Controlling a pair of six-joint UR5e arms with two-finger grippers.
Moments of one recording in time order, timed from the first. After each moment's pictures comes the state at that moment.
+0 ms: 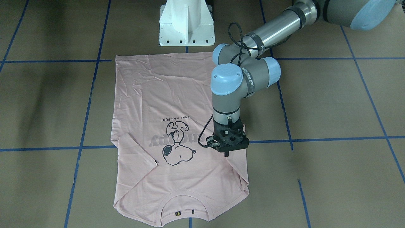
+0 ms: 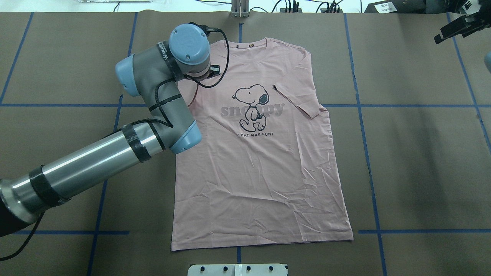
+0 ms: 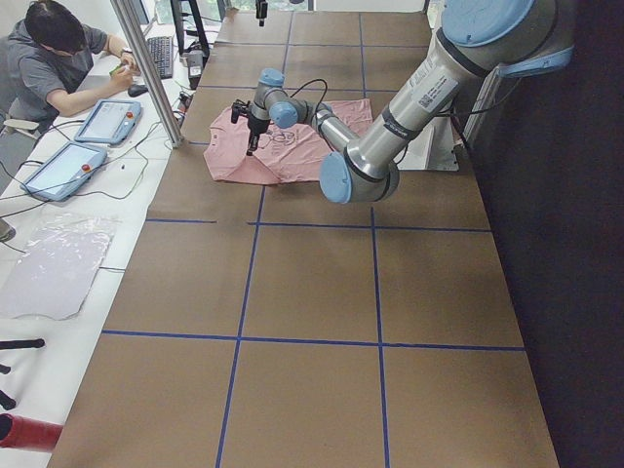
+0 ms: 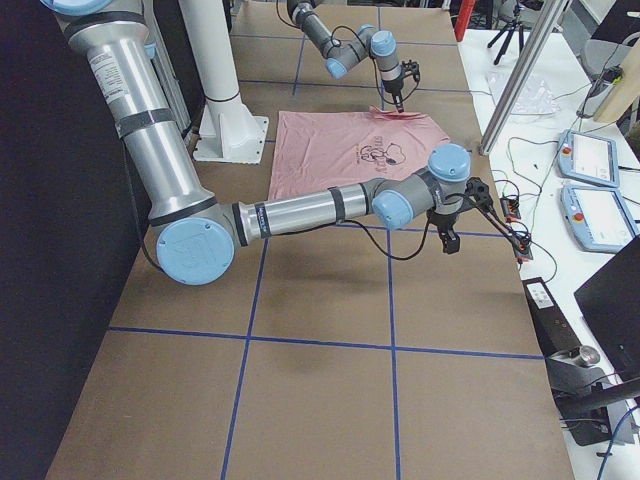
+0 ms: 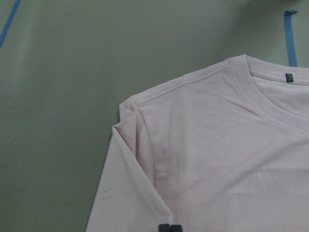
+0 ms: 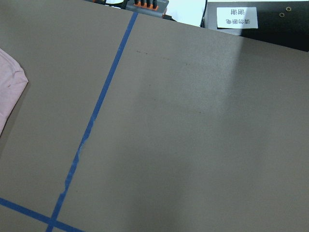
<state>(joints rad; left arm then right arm) -0.69 -2.51 -1.17 -1.80 -1.66 -1.19 1.35 -1.20 1.43 -1.22 2.35 0.26</state>
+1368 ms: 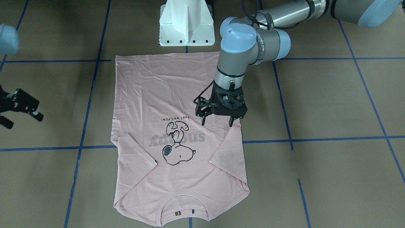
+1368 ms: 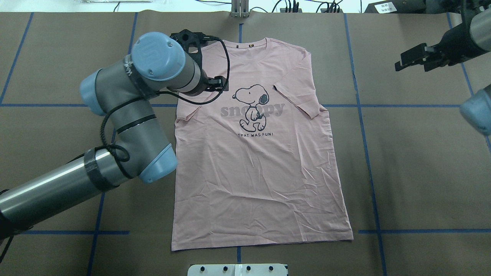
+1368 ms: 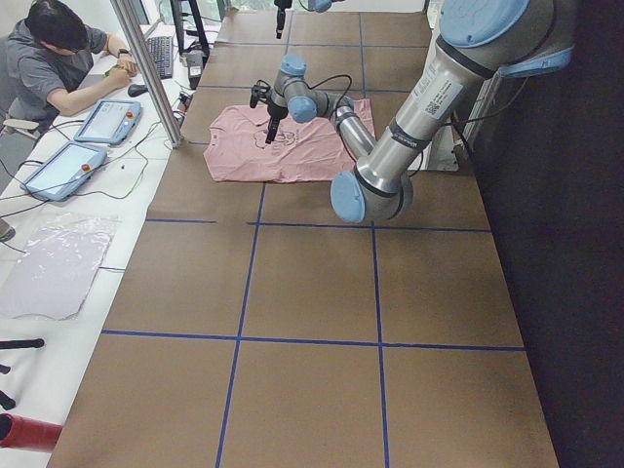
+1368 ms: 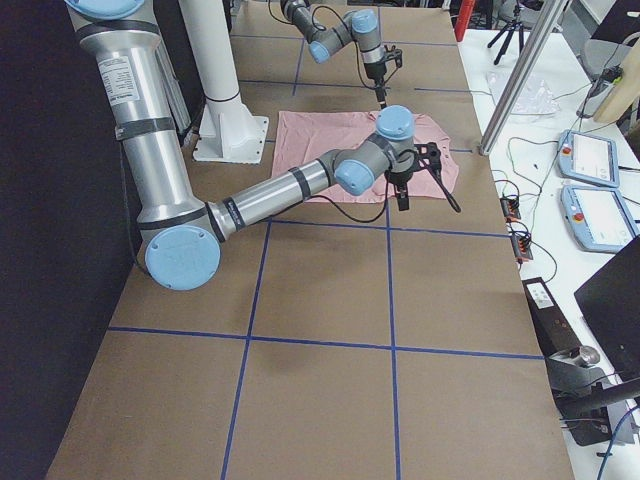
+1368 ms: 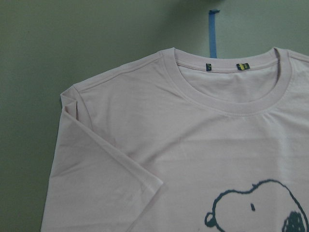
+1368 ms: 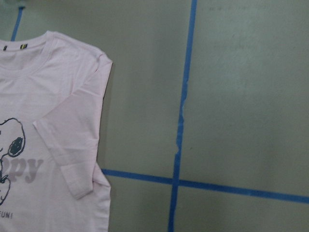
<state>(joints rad) -0.64 -2.28 -1.62 -1.81 -1.75 -1.13 1.11 -1.37 1.85 -1.22 2.25 0.80</state>
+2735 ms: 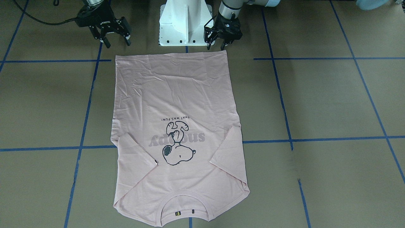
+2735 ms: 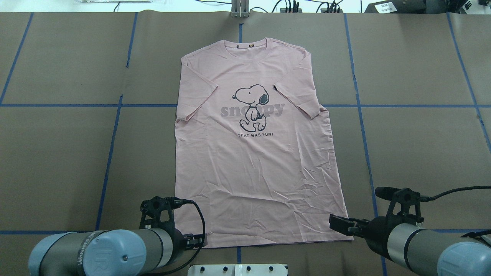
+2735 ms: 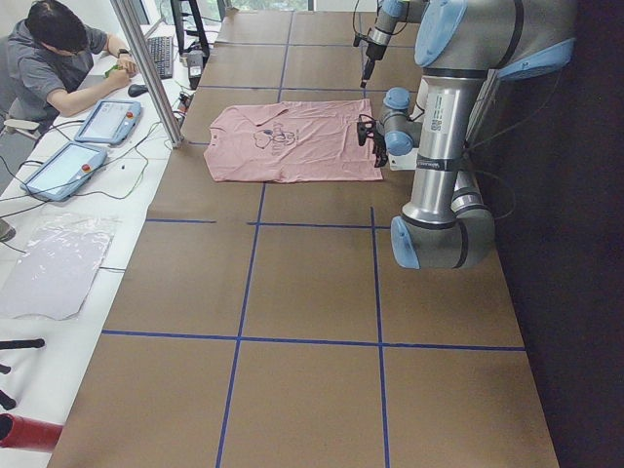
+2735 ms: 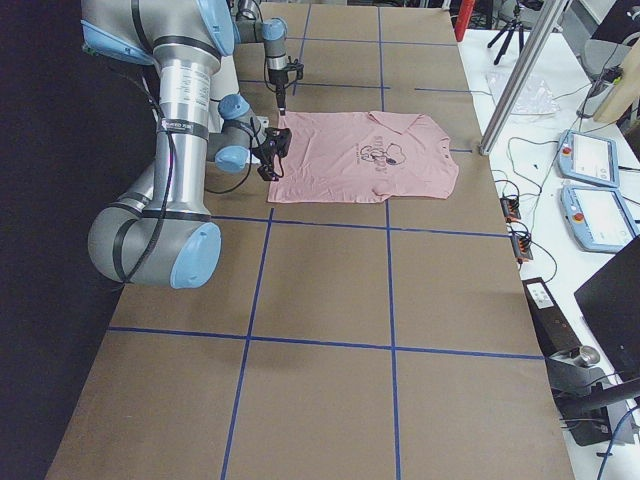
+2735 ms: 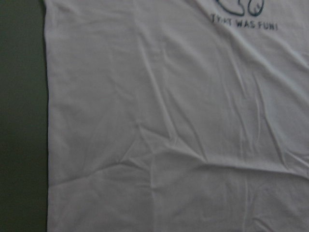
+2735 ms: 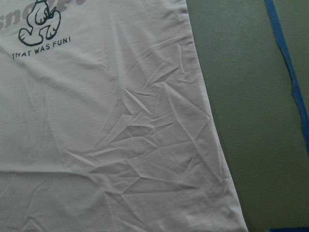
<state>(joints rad) -0.08 -1.85 -2.04 -1.81 -1.55 -1.63 0.05 -1.78 2.30 -1.09 1.31 1.67</state>
